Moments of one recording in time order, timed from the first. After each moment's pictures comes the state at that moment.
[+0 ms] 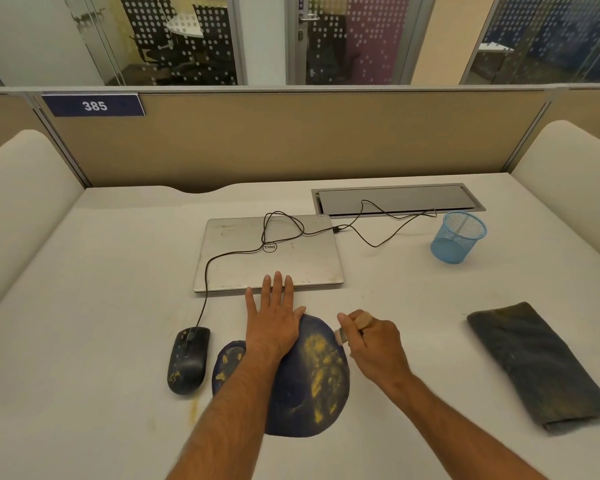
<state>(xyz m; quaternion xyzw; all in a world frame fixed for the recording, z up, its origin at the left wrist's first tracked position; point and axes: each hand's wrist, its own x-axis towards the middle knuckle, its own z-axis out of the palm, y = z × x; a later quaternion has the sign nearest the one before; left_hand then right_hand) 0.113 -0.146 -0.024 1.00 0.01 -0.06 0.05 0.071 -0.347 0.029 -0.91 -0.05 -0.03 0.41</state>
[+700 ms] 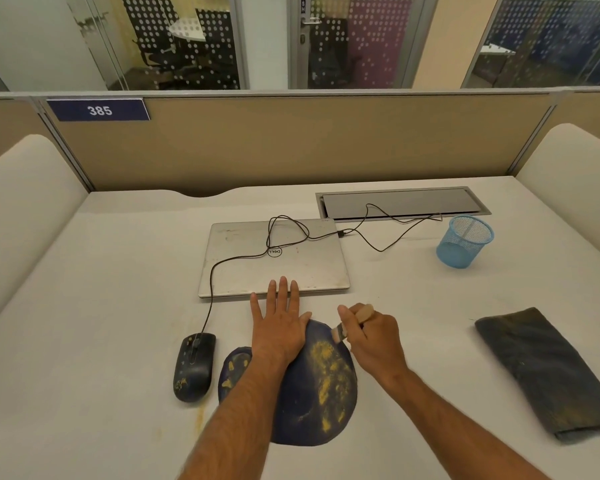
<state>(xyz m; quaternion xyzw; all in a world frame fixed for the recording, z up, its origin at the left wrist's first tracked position) 0.114 -0.146 -0.026 1.00 0.01 -0.06 0.06 0.087 -0.329 0.035 -0.91 -0.04 -0.07 0.42</state>
